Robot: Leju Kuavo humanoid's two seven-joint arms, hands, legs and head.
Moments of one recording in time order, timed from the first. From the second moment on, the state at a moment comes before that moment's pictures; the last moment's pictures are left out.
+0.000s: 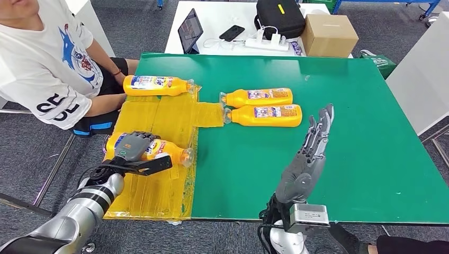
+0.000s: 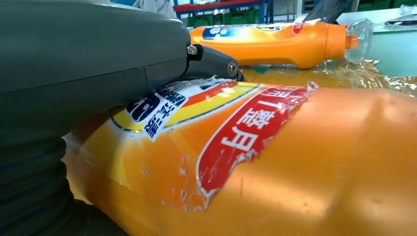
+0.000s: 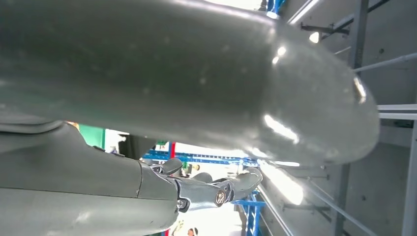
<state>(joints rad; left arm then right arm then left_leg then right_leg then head) -0.65 0.03 -0.22 -0.49 -1.20 0.33 -0.32 0.00 0.17 0.47 -1.79 0.22 -0.69 -0.70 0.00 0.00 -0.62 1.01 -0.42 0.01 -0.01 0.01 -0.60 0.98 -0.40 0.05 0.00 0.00</state>
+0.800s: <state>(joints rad) -0.66 0.05 -0.21 -0.46 -1.16 0.26 -0.33 -0.01 0.17 0.46 -1.66 0.19 -0.60 -0.70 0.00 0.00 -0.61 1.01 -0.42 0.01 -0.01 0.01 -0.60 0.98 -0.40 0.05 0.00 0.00</state>
